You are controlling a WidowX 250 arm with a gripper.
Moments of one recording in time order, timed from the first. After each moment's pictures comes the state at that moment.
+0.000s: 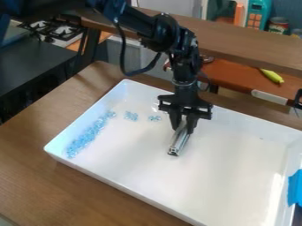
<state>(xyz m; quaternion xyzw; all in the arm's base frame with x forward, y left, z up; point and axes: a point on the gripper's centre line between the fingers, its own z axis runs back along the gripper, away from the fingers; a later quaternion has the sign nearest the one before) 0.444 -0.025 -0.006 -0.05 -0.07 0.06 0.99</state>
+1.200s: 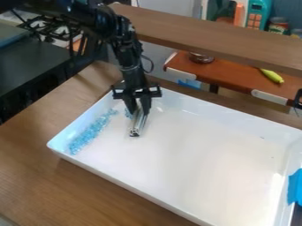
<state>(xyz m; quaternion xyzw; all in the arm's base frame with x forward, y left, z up) 0.432 0.096 -0.012 -0.06 -0.06 0.20 0.98</state>
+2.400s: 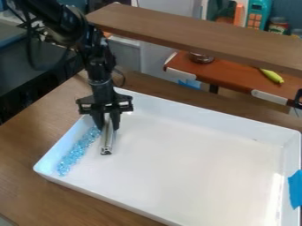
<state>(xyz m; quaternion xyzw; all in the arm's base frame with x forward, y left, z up) 0.363 0.125 -0.012 0.01 -0.06 0.27 0.96</state>
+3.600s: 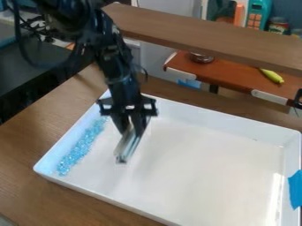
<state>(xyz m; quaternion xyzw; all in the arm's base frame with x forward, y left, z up) 0.341 0.032 0.027 -0.10 -0.07 0.11 0.99</state>
